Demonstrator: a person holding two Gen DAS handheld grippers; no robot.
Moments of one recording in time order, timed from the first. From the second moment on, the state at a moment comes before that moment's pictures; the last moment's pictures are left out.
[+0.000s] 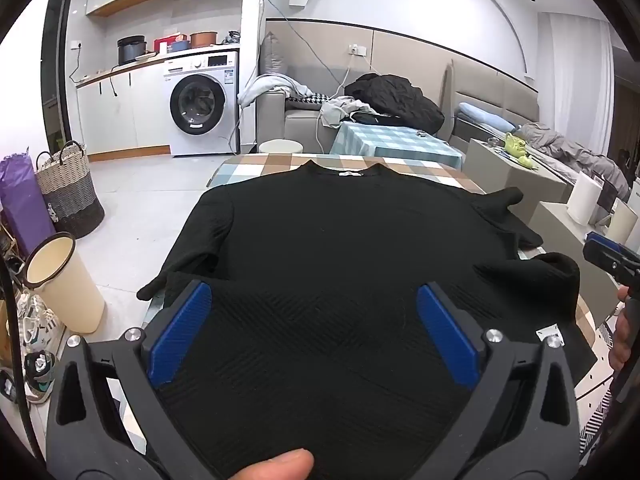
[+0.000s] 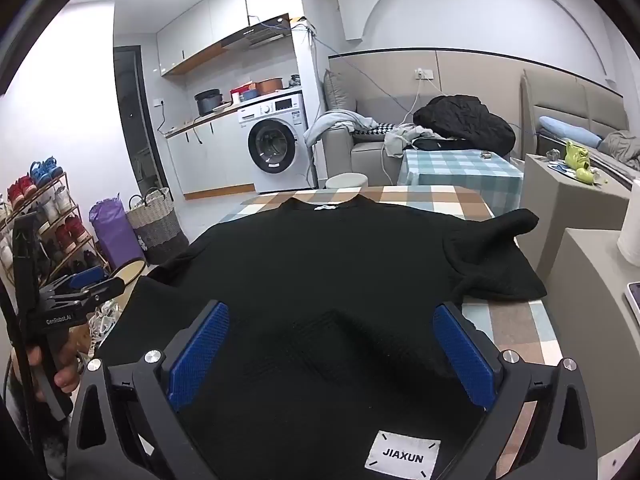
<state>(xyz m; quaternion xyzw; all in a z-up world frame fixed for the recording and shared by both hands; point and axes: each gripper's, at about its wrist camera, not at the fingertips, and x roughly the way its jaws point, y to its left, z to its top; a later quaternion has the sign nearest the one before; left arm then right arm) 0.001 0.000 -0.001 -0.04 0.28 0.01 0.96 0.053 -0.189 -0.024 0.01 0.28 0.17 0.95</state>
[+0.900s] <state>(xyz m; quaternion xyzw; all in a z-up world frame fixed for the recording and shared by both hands) -0.010 -0.003 0.014 -0.04 0.27 0.01 0.96 0.053 -0.193 -0.021 0.02 0.29 0.16 0.94</state>
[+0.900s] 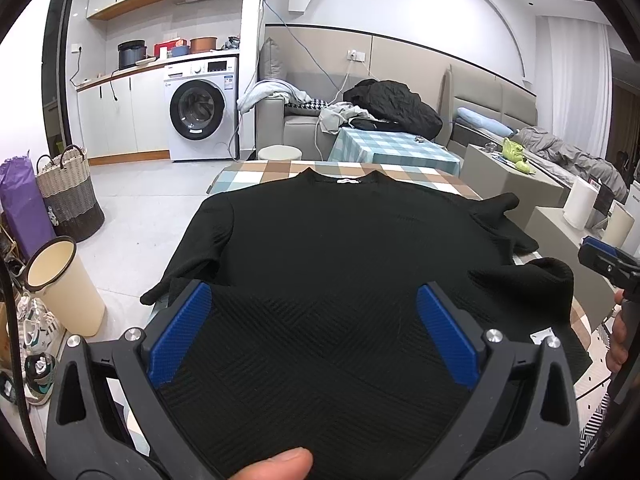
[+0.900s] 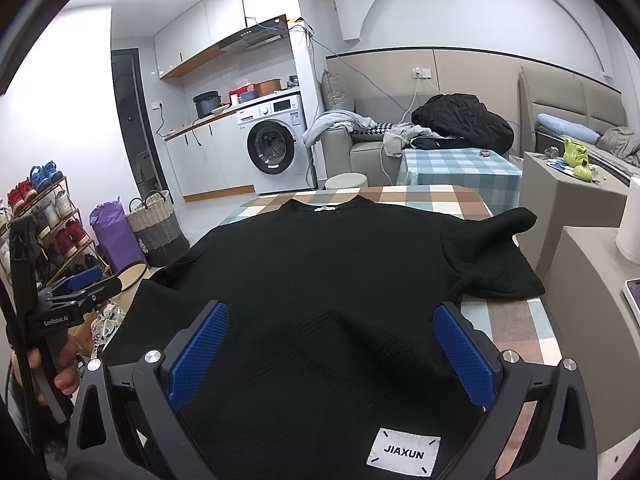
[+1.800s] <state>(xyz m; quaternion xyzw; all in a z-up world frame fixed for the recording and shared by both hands) -0.007 0.004 0.013 -0.04 0.27 0.01 0.96 0.048 -0.193 -0.017 0.02 0.28 0.17 0.95</state>
